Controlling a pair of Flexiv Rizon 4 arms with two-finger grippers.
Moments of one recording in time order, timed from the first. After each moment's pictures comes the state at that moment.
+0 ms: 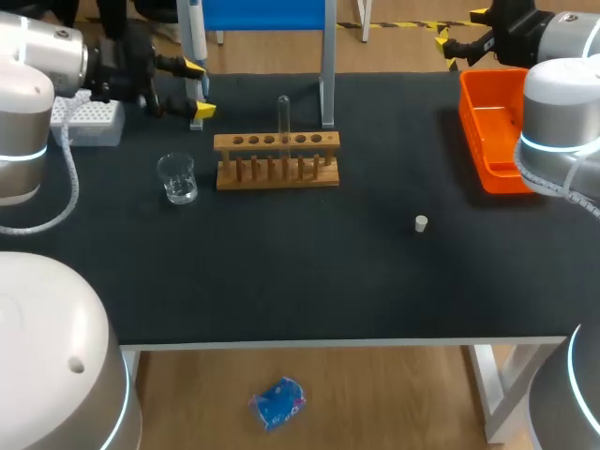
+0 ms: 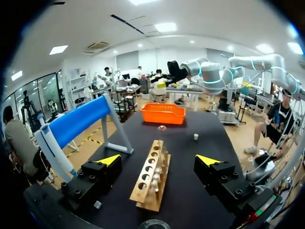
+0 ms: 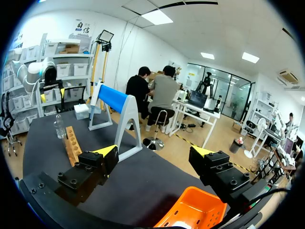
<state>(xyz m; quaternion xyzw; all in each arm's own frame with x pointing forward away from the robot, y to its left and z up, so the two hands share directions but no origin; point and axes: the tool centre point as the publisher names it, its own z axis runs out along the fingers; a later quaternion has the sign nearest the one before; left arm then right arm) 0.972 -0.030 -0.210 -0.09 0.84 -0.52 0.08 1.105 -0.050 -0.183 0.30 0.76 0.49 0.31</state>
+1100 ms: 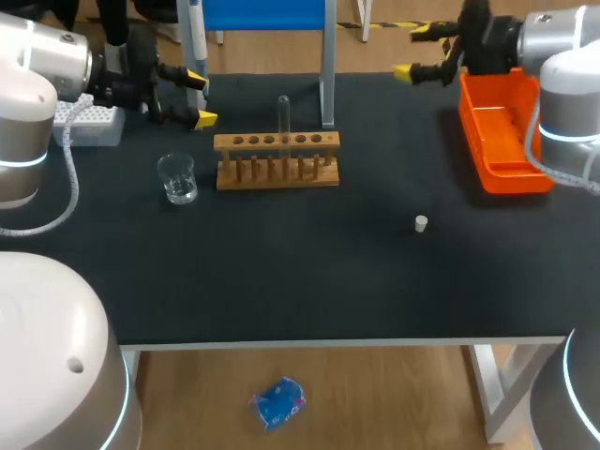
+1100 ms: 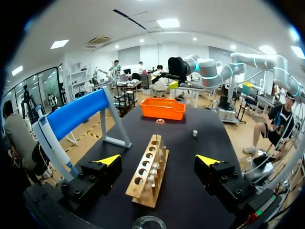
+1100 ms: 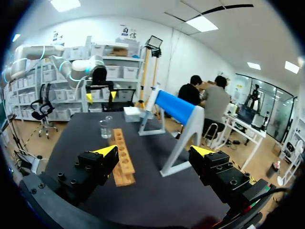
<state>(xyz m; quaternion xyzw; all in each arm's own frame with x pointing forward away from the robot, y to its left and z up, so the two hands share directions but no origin) 0.968 -0.029 -0.219 -0.11 0.85 -0.51 0.08 1.045 0.054 -0.200 0.12 0.81 0.55 0.16</state>
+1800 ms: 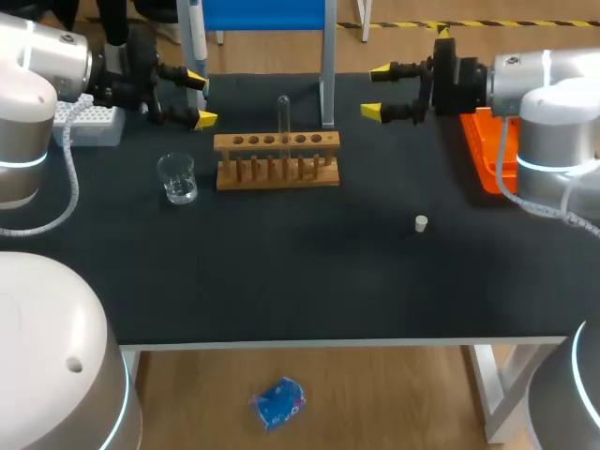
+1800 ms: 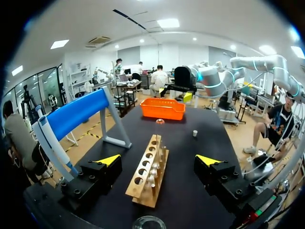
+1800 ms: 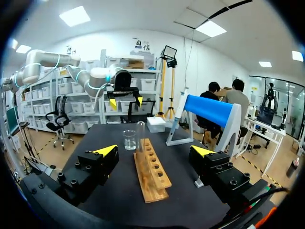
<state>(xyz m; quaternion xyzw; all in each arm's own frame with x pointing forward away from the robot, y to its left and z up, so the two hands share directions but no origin) 0.968 -0.029 -0.219 -0.11 0.85 -0.51 0.08 0.995 0.109 -0.230 0.09 0.78 0.61 0.09</state>
